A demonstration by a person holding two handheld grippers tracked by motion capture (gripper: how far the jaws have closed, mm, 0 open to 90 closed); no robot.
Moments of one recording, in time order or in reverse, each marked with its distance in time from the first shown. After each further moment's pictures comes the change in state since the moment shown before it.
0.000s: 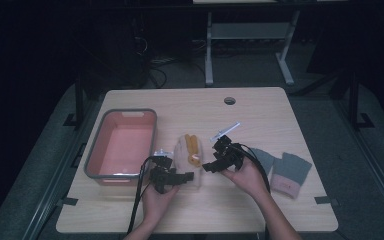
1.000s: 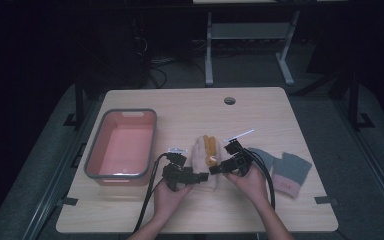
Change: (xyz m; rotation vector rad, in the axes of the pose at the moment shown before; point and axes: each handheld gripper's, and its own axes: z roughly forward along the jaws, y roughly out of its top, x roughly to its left) left arm -0.023 0.012 0.016 0.043 -0.112 0.035; right arm -0.023 -0.032 0.011 0.000 0.071 0.320
